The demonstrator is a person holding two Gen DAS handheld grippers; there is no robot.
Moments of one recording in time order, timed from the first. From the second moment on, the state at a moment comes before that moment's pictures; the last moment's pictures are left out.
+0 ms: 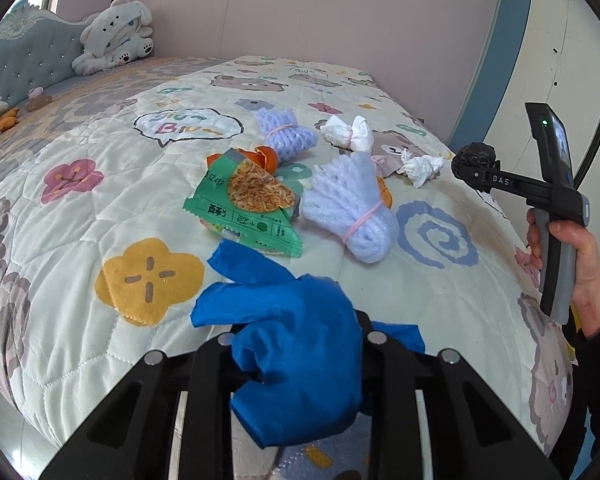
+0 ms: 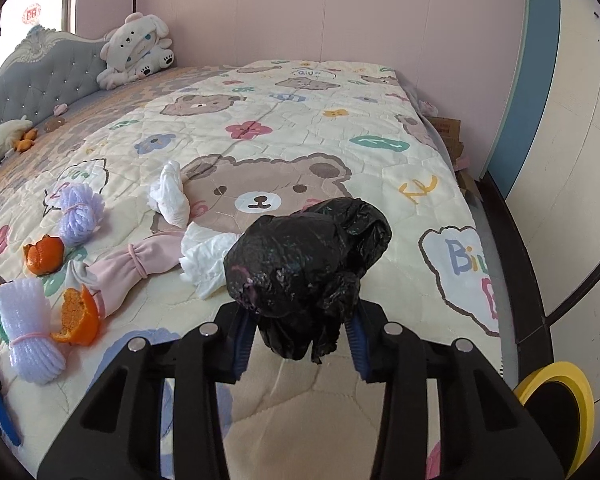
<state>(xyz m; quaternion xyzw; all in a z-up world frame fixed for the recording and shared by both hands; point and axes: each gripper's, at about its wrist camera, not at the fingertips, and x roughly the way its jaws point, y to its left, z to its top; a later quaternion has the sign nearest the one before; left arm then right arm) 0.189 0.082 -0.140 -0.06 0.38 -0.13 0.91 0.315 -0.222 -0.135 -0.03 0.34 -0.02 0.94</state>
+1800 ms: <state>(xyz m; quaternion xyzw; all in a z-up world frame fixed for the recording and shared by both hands) 0.193 -0.173 -0.045 0.03 0.35 -0.31 0.89 0.105 -0.396 -0.047 0.01 0.28 -0.10 0.95</state>
